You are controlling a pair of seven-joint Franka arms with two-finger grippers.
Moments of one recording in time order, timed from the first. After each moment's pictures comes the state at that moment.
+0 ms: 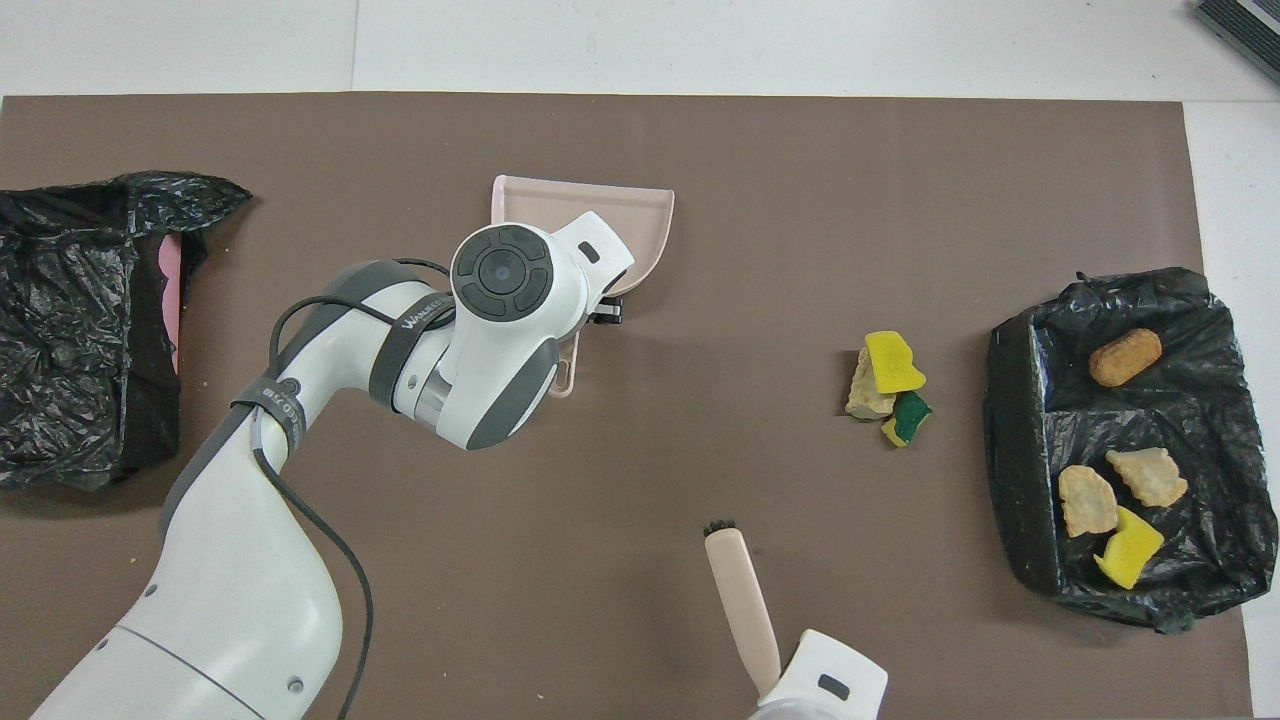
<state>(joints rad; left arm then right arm) -0.46 0.47 -0.11 -1.67 0.11 2.30 -0.46 0.36 -0.50 0.40 -2.45 0.21 1.70 0.38</state>
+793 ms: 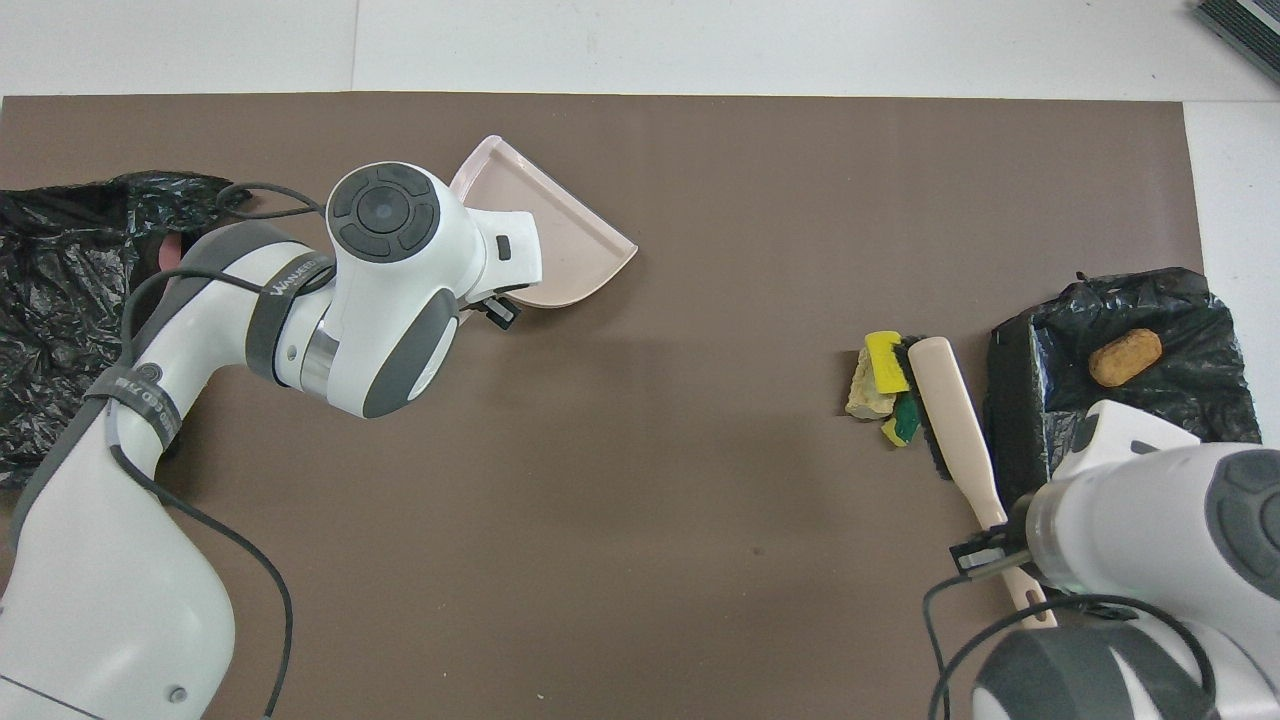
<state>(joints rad) -0.35 0.40 -0.09 -1.67 0.14 2.14 0.24 -0.21 -0.40 0.38 -2.24 0.02 1.73 -0.15</state>
